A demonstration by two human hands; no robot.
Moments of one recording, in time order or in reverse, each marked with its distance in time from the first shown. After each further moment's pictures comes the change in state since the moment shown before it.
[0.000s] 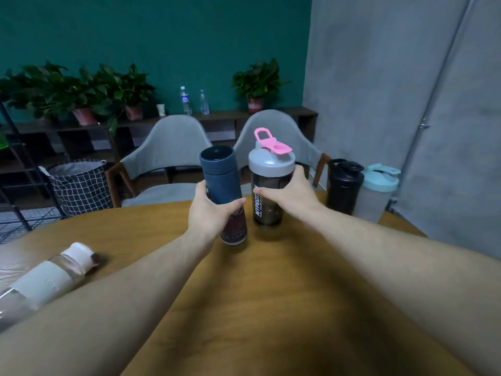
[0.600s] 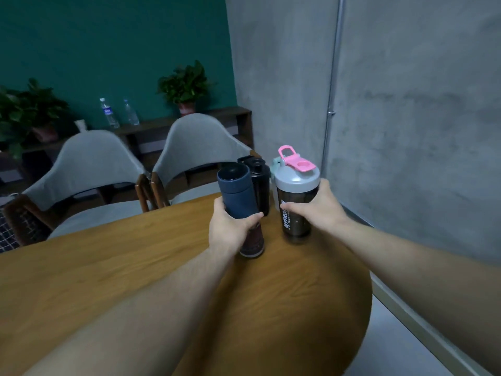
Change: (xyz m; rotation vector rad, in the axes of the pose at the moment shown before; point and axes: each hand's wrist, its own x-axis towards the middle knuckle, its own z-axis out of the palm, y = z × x) left_hand -0.064 0.026 0.210 0.021 -0.240 -0.048; right_hand -0.043 0.120 -0.209 -0.072 0.274 0.196
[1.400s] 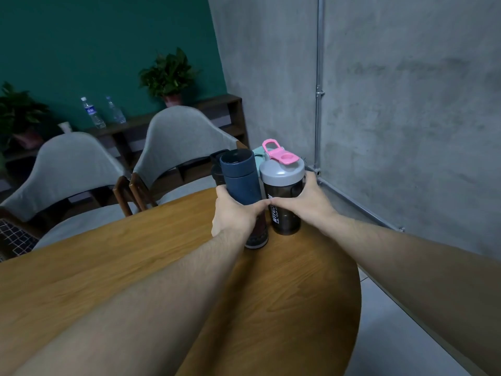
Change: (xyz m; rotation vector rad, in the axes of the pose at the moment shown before) left_hand 0.033 0.018 0.092 0.248 0.069 -0.067; right_hand 0.055 0.051 -0.014 0.039 -0.059 0.019
